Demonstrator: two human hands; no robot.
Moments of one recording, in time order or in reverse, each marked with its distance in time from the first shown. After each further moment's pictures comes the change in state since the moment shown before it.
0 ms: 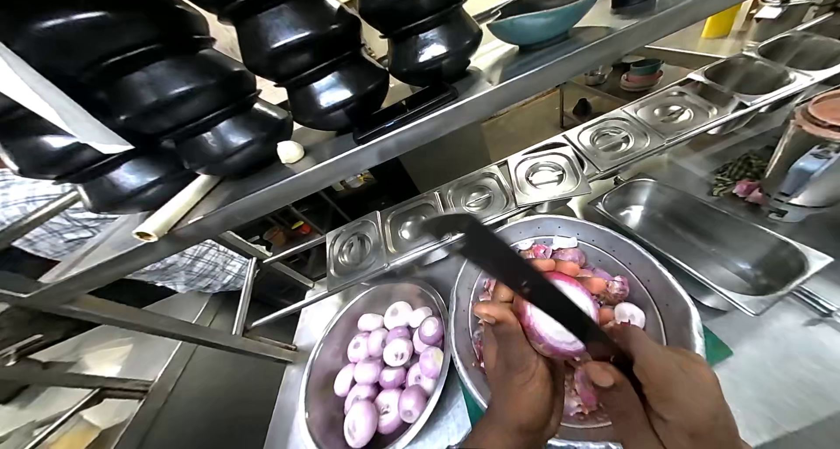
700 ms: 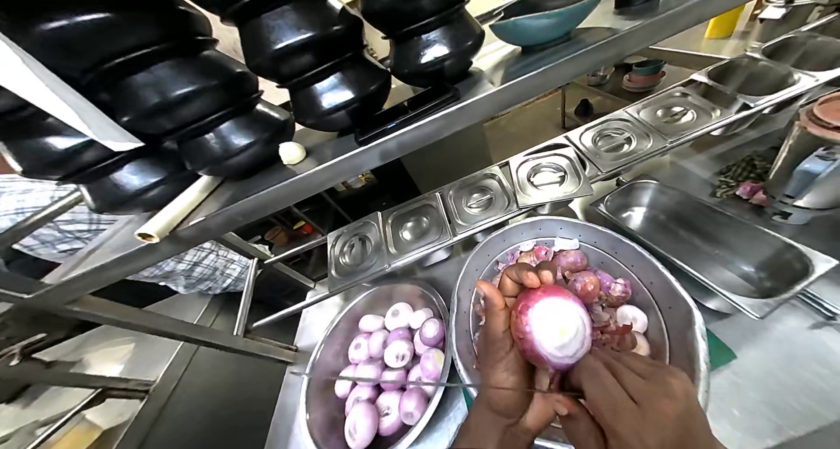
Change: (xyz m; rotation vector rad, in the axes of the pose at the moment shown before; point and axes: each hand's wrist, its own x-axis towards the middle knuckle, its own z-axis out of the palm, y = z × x) left_hand 0.006 0.002 -0.016 -0.326 -0.062 -0.163; right_hand 0.000 -0.009 0.010 -0.212 -0.063 -0.200
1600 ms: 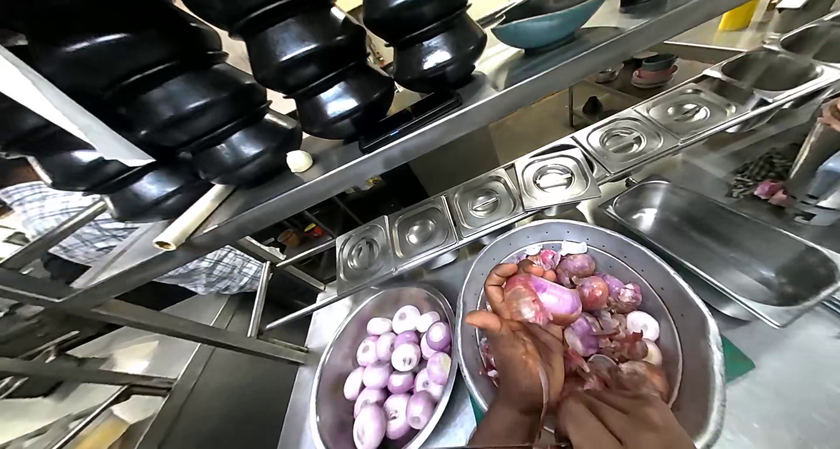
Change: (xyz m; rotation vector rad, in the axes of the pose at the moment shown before) left_hand 0.019 -0.026 -0.031 0.209 0.119 0.296; right_hand -0.005 -0.015 -0.002 0.228 -0.158 0.002
